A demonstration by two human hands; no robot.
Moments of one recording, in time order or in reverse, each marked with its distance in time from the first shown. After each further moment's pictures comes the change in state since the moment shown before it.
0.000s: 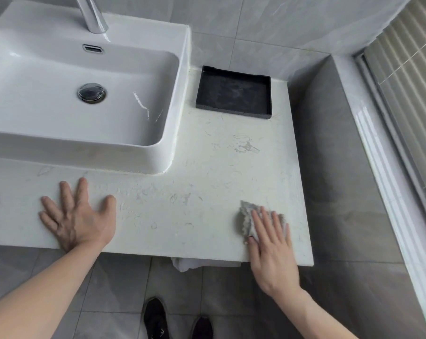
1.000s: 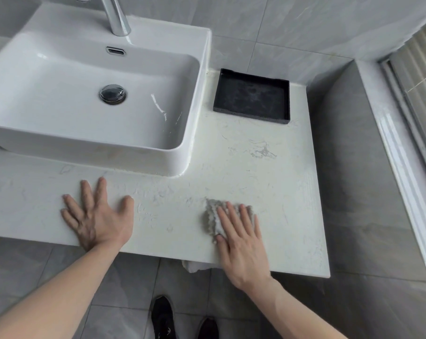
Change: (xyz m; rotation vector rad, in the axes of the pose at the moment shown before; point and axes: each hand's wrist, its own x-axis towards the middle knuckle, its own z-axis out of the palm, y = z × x) left_hand 0.000 0.002 -0.001 0.008 -0.001 -0.013; right_hand 0.032 -0.081 0.026 -0.007 -0.094 -0.214
